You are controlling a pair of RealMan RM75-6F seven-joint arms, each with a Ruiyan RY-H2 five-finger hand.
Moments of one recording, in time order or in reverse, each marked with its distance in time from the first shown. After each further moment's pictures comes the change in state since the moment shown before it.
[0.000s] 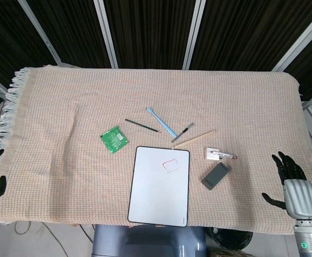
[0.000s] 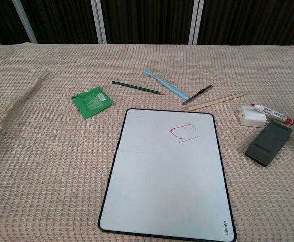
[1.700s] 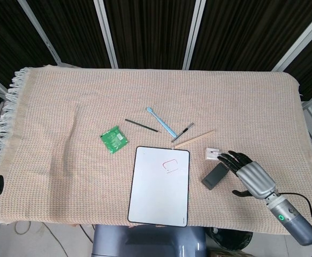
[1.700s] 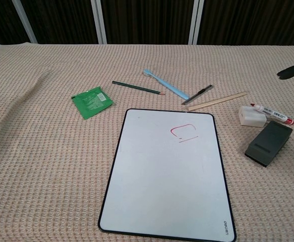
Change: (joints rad) left arm 0.006 -0.002 -0.007 -0.009 -0.017 0.008 0.007; right arm 0.344 0.028 -0.057 0.211 -0.300 -0.350 0.254
